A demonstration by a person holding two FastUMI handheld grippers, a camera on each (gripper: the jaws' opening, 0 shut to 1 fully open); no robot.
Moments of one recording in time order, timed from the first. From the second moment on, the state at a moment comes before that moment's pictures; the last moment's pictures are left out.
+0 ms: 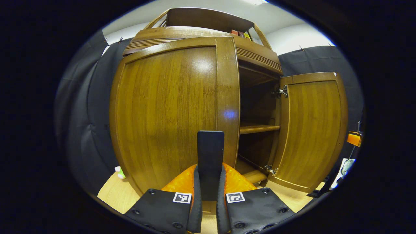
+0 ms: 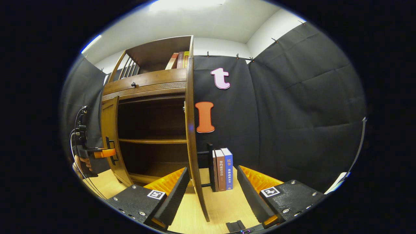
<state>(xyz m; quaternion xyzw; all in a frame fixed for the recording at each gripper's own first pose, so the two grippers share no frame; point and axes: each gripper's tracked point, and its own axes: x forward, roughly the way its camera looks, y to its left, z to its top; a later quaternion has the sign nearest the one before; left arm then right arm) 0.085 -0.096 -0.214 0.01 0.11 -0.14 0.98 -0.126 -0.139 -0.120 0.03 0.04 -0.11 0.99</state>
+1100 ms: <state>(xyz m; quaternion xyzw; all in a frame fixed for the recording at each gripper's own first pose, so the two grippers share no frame) 0.008 -0.020 -0.192 0.02 0.11 -0.12 0.99 -0.105 -0.061 -0.118 0.03 0.04 -0.04 1.00</state>
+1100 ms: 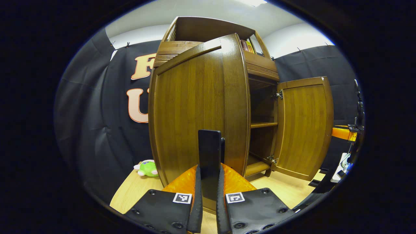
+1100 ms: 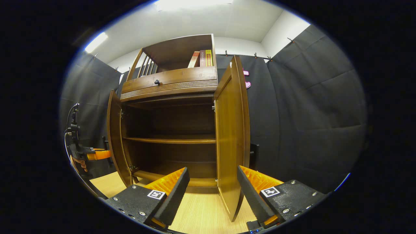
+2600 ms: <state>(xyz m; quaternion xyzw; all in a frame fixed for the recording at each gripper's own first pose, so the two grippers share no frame) -0.032 0.099 -0.168 0.04 0.08 0.01 1.00 -0.067 0.019 -0.121 0.04 0.03 0.04 1.00</state>
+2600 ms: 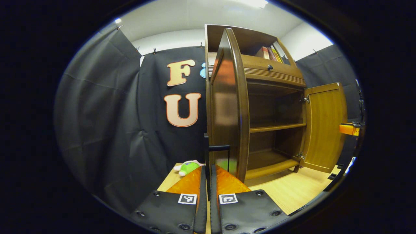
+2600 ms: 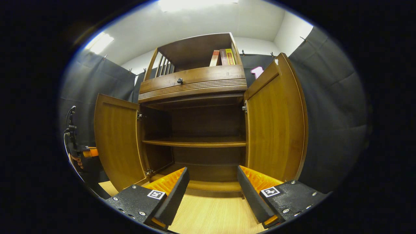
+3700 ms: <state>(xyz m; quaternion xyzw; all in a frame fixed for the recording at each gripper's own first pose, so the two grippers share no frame) -0.032 0.118 -0.154 0.03 0.05 0.08 1.00 -0.061 0.004 -0.131 0.03 0.03 0.02 1.00</state>
